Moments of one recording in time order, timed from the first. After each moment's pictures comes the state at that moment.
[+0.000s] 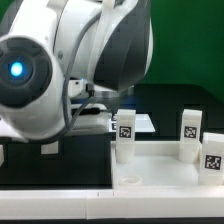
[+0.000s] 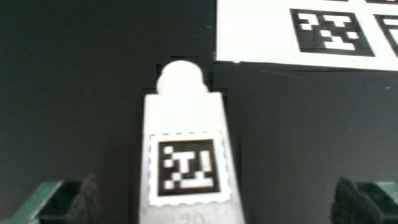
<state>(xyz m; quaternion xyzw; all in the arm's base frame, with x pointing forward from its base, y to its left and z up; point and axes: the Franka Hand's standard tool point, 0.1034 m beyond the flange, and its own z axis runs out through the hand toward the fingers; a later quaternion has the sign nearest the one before) 0.462 -0.125 0.027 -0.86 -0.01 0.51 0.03</state>
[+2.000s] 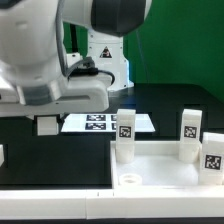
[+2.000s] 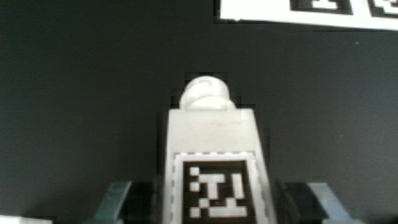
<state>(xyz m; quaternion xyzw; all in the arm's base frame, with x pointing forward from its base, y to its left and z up) 0.506 -0.130 0.069 -0.94 -0.02 0.34 0.01</state>
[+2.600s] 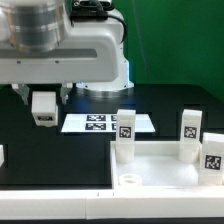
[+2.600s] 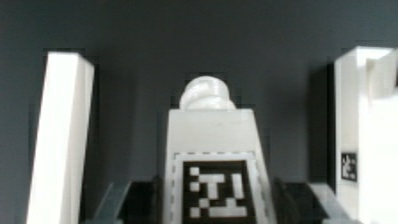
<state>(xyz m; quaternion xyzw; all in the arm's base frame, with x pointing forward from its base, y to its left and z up) 0.578 -0.122 0.127 -0.98 -0.01 0.18 0.00</state>
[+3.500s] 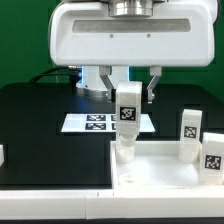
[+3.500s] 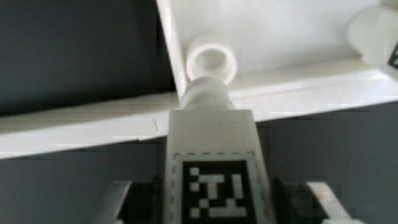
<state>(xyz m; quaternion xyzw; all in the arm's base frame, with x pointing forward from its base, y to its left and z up) 0.630 -0.006 0.140 -0.99 0.09 -0.11 0.00</state>
